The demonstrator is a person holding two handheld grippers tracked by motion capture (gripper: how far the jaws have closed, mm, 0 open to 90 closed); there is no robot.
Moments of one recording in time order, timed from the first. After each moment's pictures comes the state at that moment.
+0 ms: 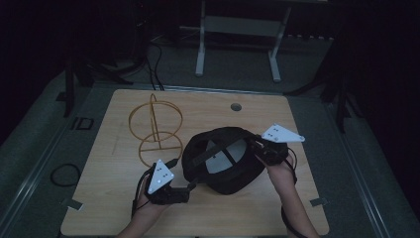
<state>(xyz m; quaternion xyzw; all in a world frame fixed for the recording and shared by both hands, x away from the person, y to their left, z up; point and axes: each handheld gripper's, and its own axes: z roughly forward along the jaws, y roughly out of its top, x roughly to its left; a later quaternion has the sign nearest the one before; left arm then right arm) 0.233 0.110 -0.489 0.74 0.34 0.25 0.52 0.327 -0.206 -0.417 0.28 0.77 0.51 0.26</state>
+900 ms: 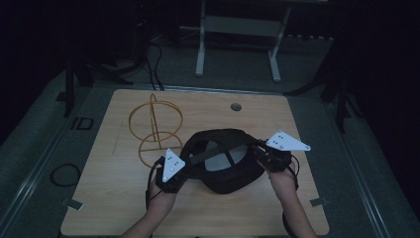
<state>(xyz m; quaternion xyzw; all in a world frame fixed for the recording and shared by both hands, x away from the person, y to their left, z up) 0.255 0.084 -0.476 0.72 0.37 0.28 0.51 0.310 -0.213 -0.421 0.28 0.75 0.53 0.26</state>
